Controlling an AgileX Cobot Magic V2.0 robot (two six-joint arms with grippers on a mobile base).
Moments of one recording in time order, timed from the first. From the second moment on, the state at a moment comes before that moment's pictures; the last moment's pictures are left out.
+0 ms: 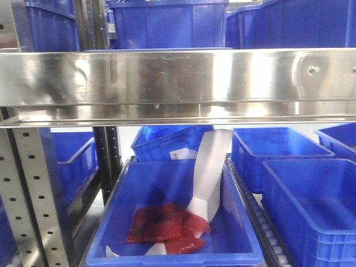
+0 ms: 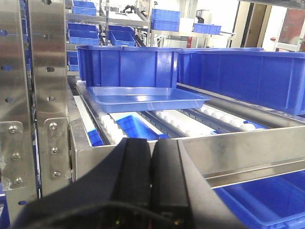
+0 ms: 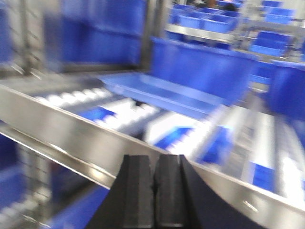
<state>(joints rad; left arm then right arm) -0.51 0.18 -0.30 0.48 0.15 -0.53 0.42 0.43 -0.33 -0.27 -0.02 0.20</state>
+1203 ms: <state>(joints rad) -0.51 0.18 -0.30 0.48 0.15 -0.53 0.01 -0.01 0.03 0.00 -0.01 0.01</state>
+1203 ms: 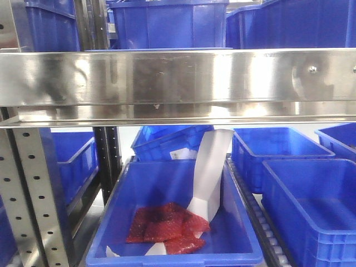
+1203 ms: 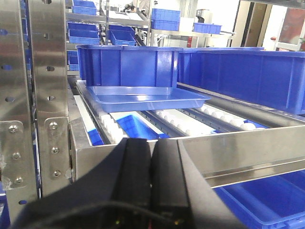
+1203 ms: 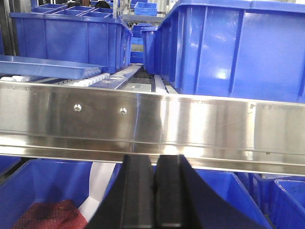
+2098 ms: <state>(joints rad) -0.19 -0.01 -0.03 -0.14 0.11 0.18 0.01 -0.01 0.03 0.00 -0.01 0.01</state>
